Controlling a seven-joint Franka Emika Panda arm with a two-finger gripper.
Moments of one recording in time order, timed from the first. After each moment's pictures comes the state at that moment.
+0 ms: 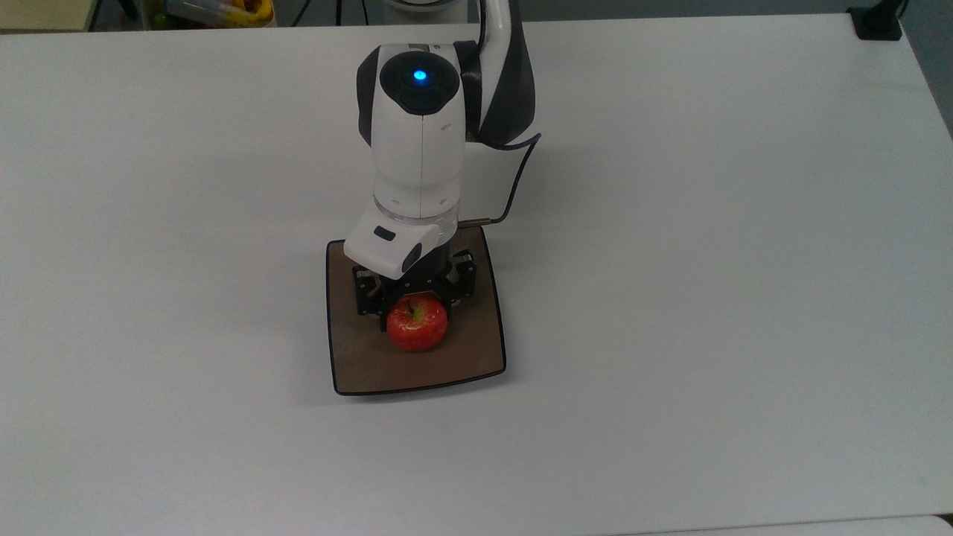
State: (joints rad) arm 0.18 0.62 -0.07 -1.48 -0.08 2.41 -0.15
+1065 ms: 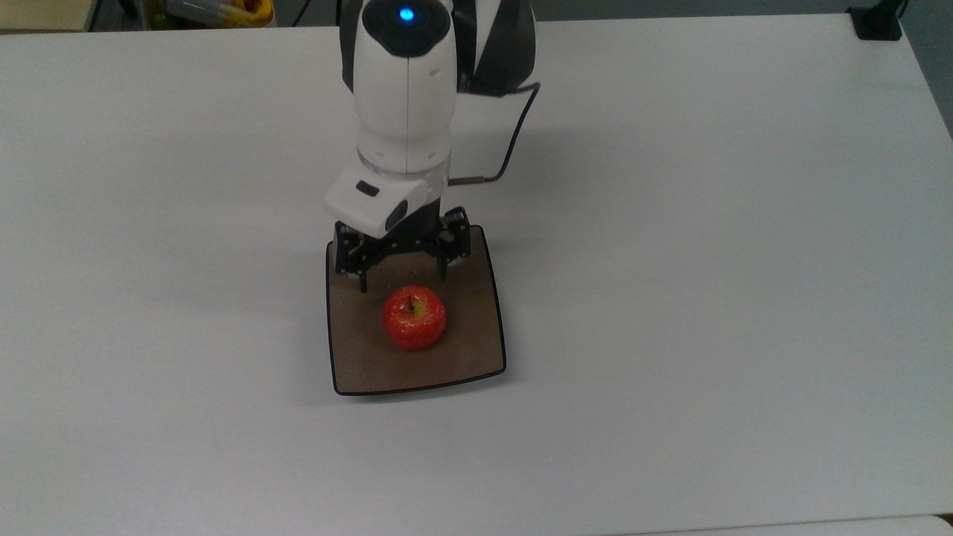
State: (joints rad) arm 0.17 0.50 -0.07 -1.48 -0.08 2.22 -0.15
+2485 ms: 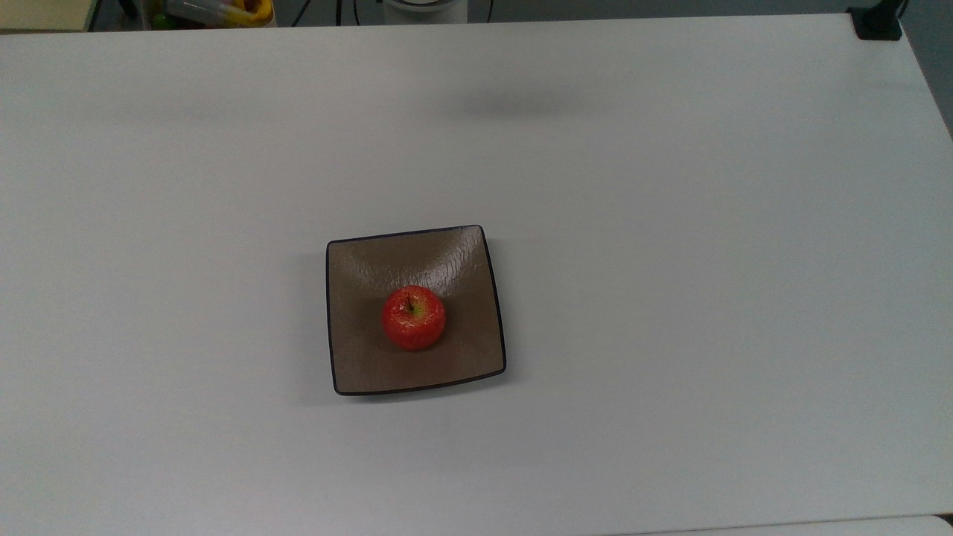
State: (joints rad) arm 0.09 -0.07 0.04 -1.68 0.05 1.63 0.01
